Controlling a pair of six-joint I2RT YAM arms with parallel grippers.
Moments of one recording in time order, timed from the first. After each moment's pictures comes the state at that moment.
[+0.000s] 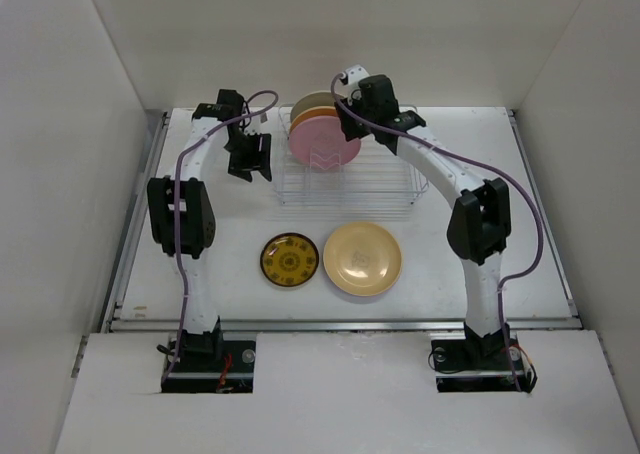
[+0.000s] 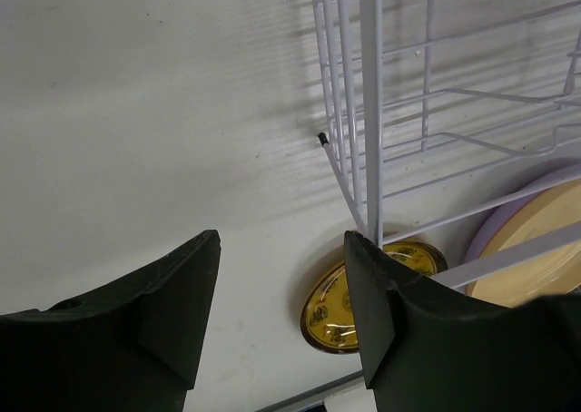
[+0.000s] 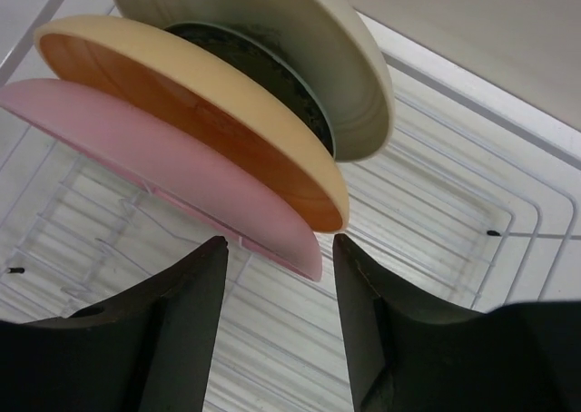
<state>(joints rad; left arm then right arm) -0.12 2.07 1.91 -1.10 0.30 -0.02 0.48 2.11 2.01 -0.41 0.05 -0.07</state>
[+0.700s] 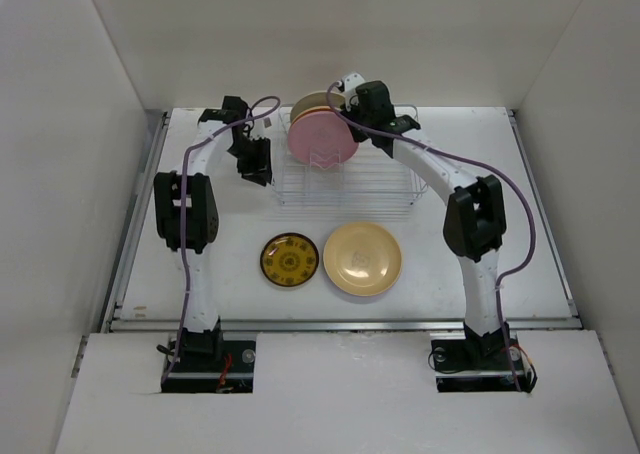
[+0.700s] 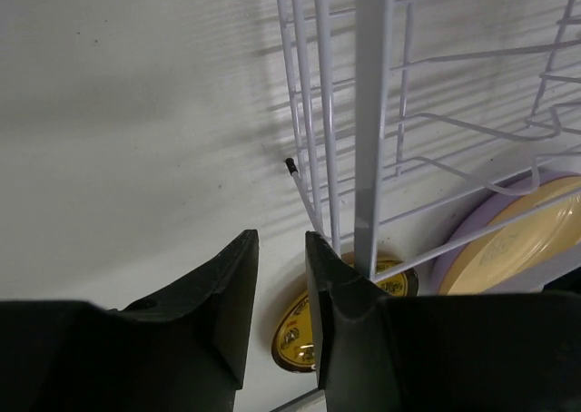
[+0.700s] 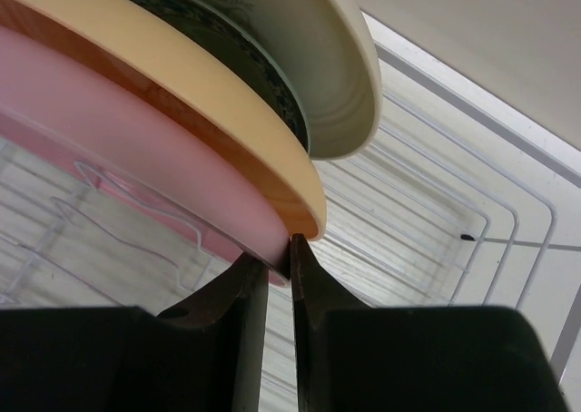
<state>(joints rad) -0.12 2.14 1.90 -1.06 0.39 -0.08 0.48 2.17 2.00 -0.37 0.09 -0.15</state>
